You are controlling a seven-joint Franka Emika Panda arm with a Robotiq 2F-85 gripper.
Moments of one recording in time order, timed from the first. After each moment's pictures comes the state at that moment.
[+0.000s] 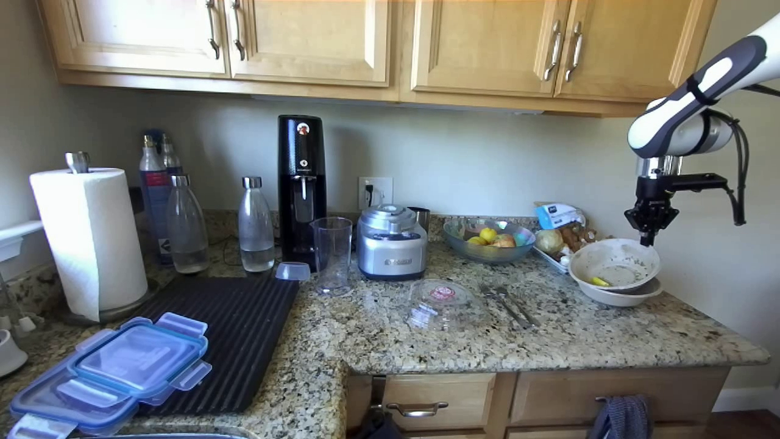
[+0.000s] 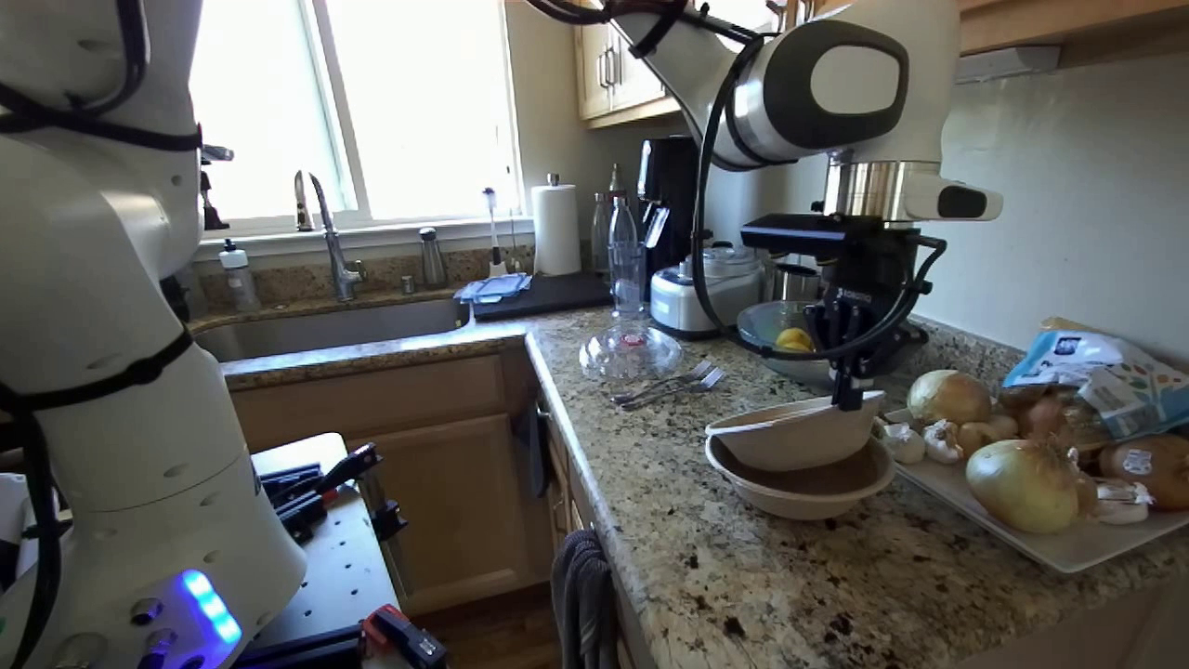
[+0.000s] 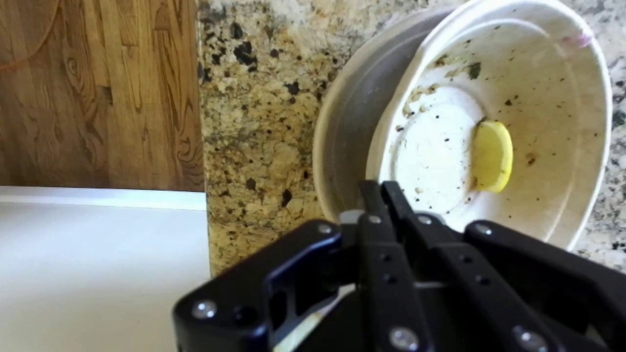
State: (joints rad) arm -0.23 0.39 -0.21 -1.91 -0.01 2.24 -0.11
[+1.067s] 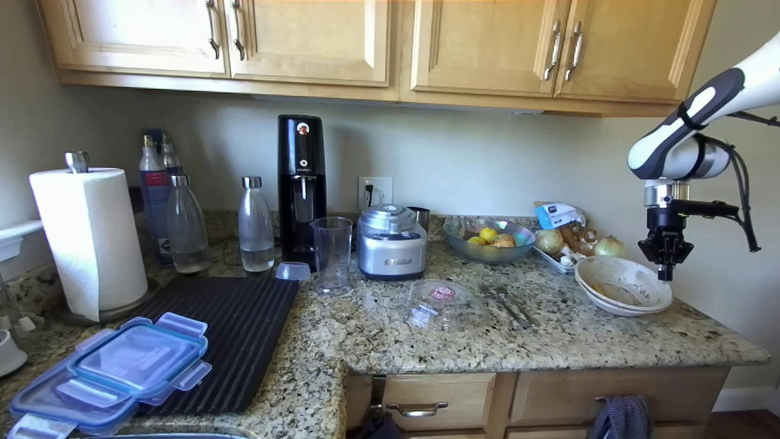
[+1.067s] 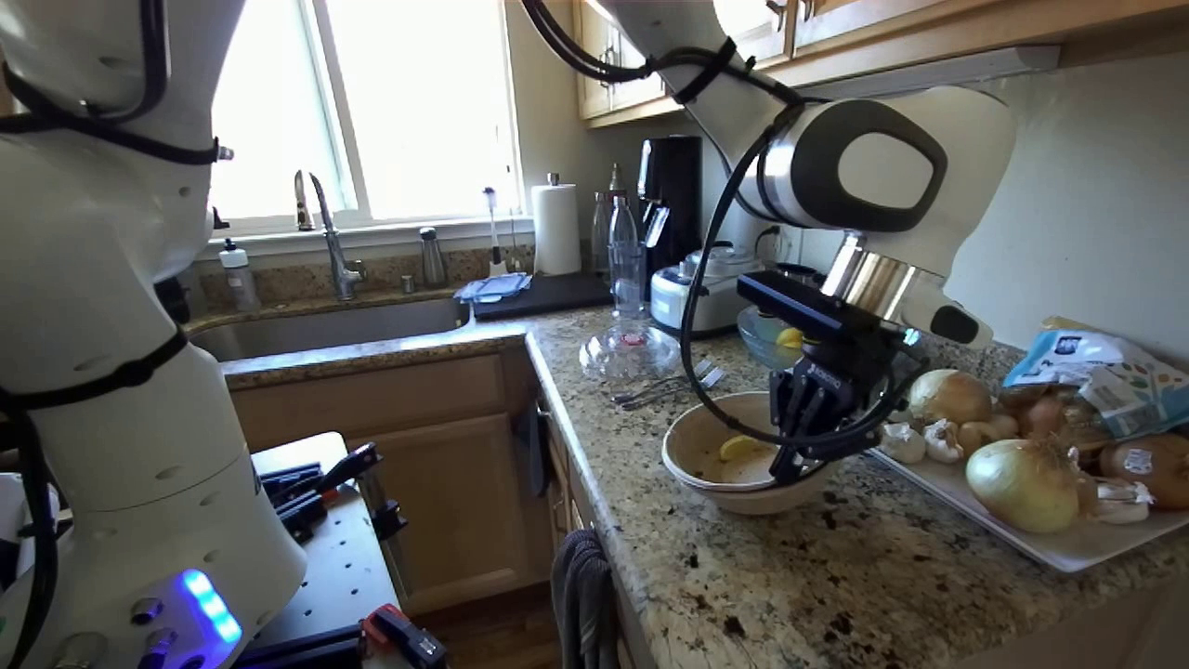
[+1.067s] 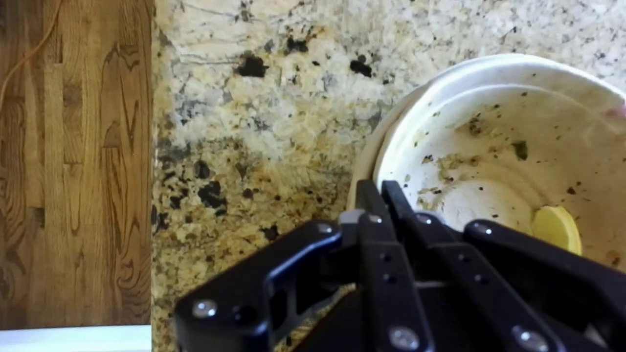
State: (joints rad) arm -0.31 0.53 -0.18 -1.85 0.09 2.02 -0.22
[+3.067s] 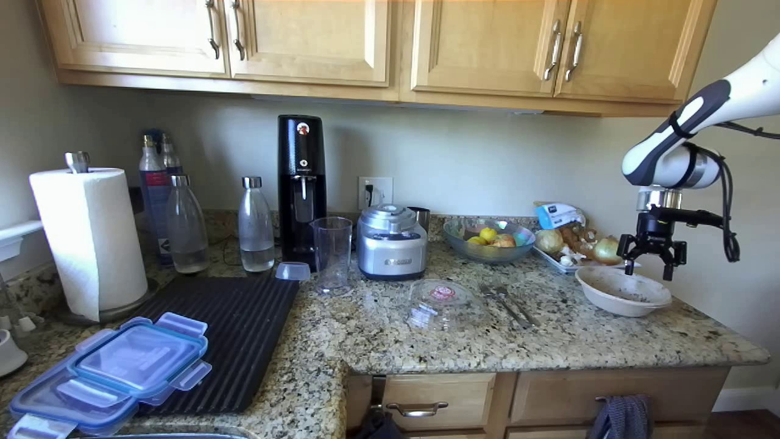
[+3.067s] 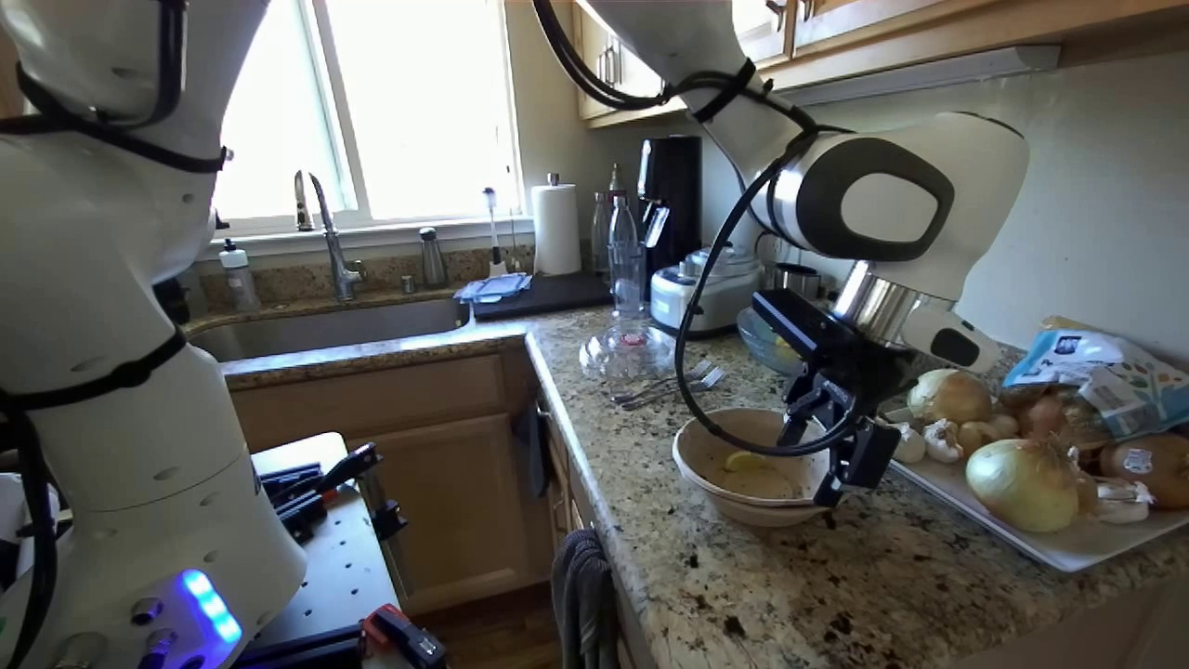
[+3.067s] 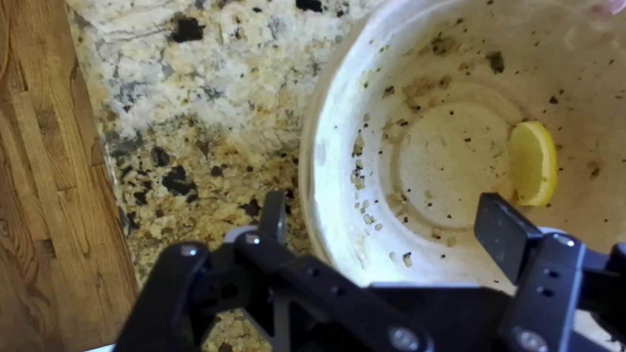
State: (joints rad) arm -0.33 0.59 -0.16 -1.81 0.19 2.11 -0.05
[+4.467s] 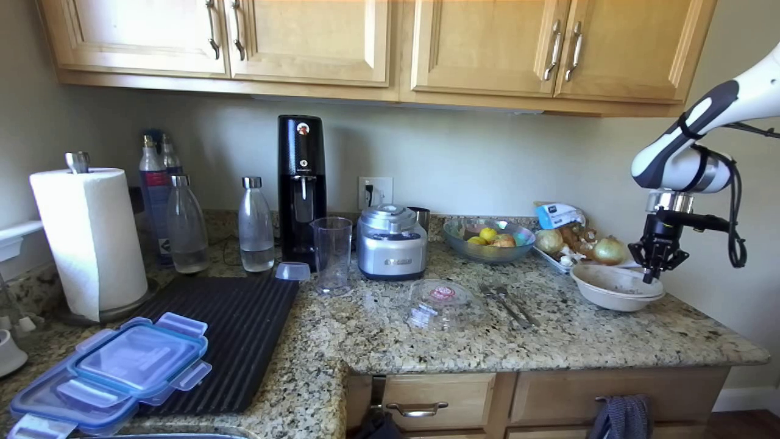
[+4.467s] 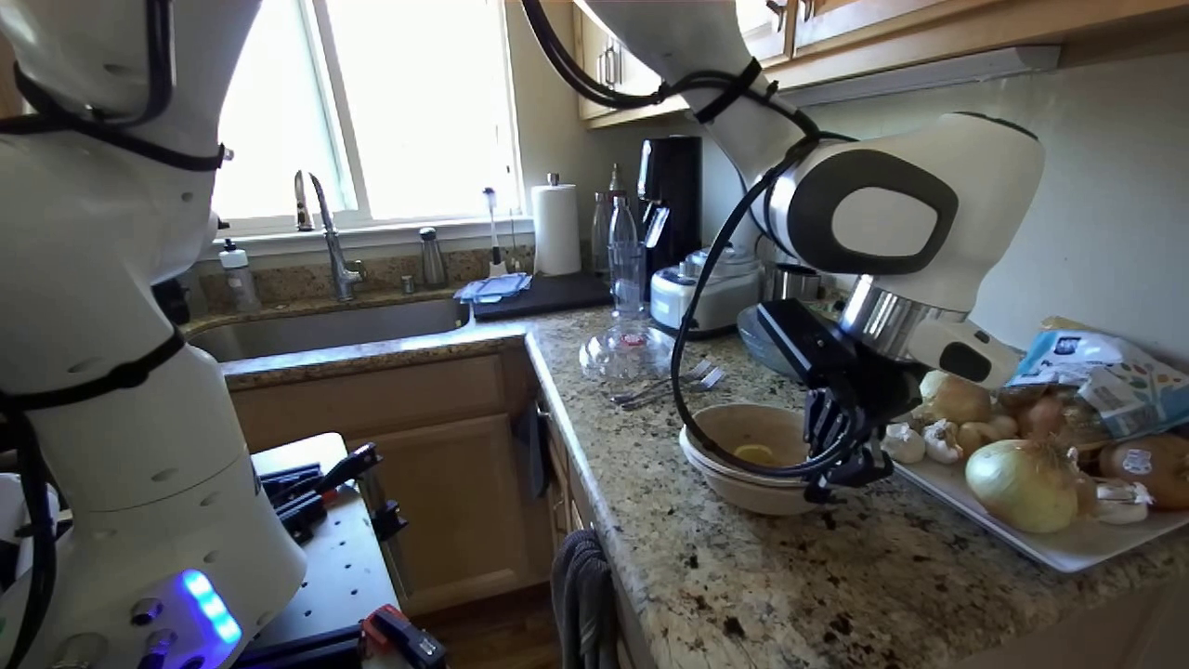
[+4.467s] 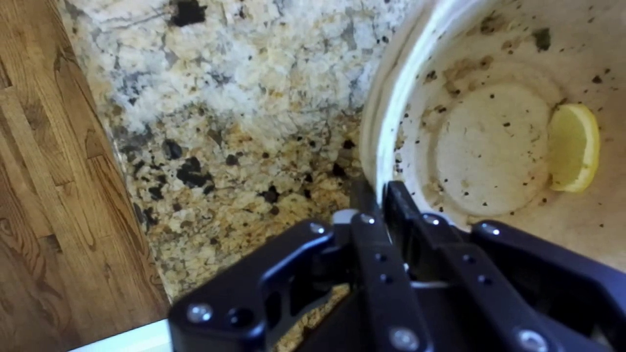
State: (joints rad) arm -0.34 0.57 -0.17 -1.86 0.23 2.20 -0.05
